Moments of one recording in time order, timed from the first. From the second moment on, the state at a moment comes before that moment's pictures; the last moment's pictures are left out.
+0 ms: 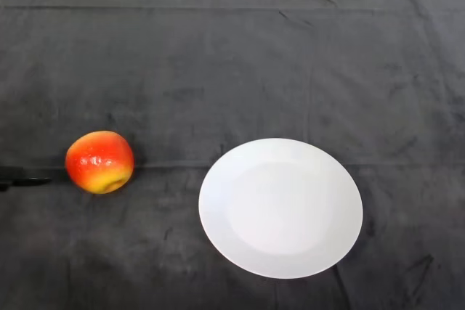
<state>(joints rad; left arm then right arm) -0.56 0.61 0.09 1.18 0.05 -0.67 0.05 -0.72 -0.64 -0.77 1.22 0.73 0.71 0.67</state>
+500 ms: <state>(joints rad) -0.58 0.52 0.01 1.18 0.11 -0.68 -0.04 -0.72 -0.64 -0.77 1.22 0.73 0.71 0.67</state>
